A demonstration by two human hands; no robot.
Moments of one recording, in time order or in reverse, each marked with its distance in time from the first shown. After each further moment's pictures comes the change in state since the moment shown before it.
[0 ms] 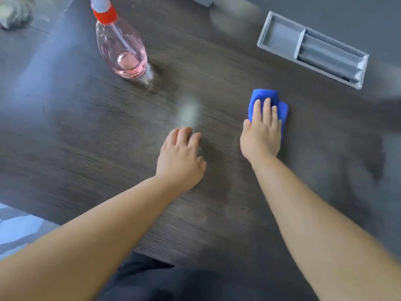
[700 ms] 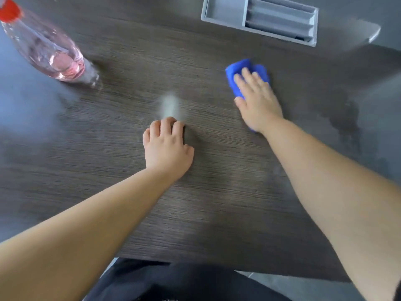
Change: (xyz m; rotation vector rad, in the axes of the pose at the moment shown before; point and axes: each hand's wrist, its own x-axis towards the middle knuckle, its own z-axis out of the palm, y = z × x) left_hand 0.015 0.045 0.029 0.089 0.018 -0.012; right_hand 0.031 0.099 -0.017 -0.019 -0.078 -0.213
